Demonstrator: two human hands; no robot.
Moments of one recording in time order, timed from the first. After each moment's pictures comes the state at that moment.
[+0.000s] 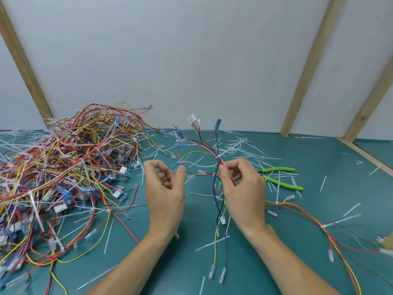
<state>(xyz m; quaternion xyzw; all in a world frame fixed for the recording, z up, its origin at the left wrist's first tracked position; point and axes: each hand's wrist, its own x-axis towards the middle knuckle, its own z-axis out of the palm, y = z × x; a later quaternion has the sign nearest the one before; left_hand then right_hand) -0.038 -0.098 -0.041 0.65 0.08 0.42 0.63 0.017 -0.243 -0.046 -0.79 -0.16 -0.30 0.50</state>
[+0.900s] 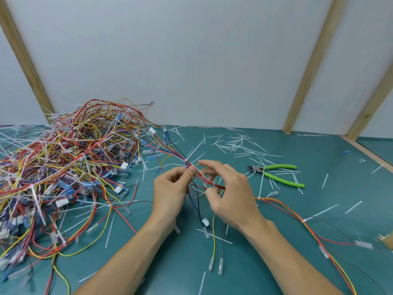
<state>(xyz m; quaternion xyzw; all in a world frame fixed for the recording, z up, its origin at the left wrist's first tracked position) -0.022 -0.092 -0.056 0.66 0.11 0.24 0.70 0.001 -0.240 -0.038 -0.82 -0.32 -0.17 0.45</state>
